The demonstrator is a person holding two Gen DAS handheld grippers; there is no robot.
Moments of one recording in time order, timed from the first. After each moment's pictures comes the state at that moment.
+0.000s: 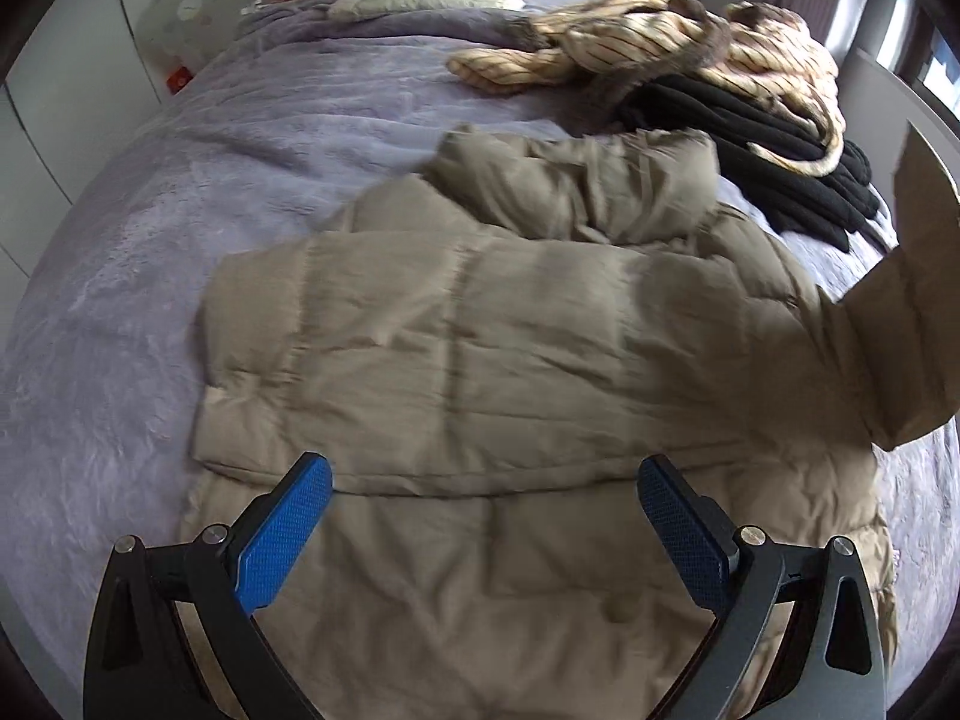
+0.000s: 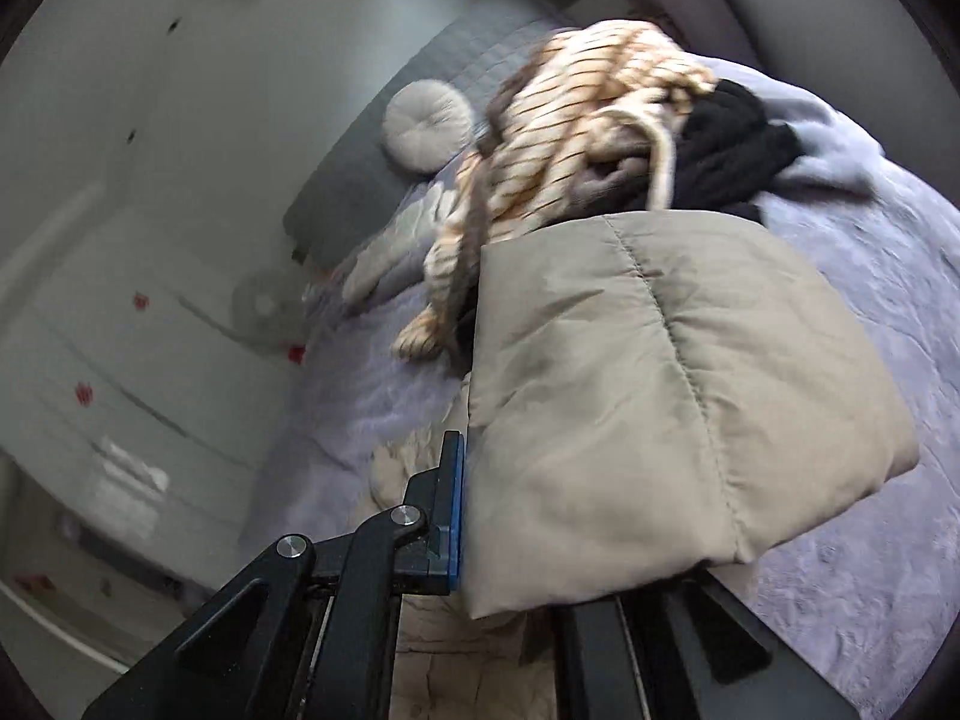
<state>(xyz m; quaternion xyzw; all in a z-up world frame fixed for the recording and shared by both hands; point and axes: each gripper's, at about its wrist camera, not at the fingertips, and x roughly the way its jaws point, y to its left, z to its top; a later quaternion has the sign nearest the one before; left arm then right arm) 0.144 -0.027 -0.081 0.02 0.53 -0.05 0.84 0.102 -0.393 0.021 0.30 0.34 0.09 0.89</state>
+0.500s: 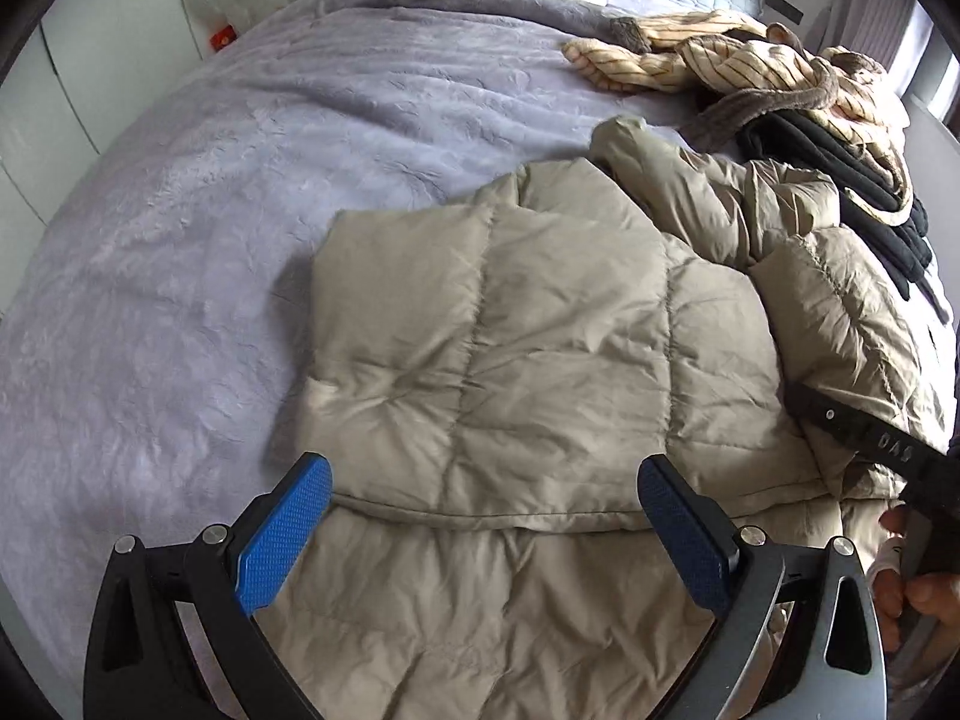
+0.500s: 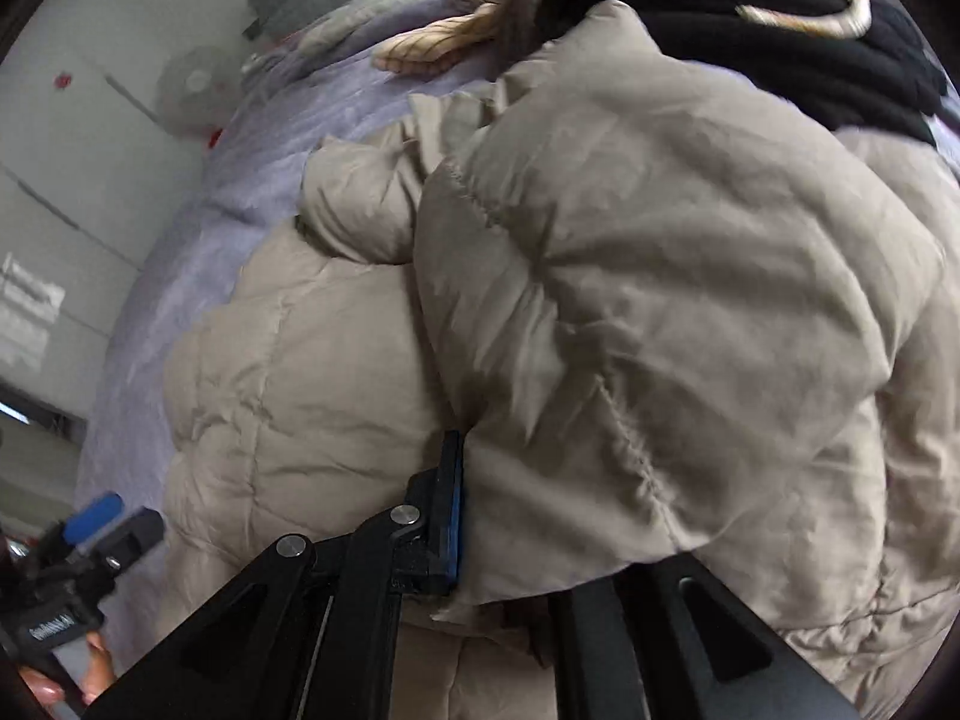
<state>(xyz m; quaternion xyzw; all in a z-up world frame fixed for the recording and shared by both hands) 0.169 0.059 -0.117 -0.02 0.55 -0.02 0.84 0.164 -0.224 -0.141 0.21 0.52 0.06 0.82</state>
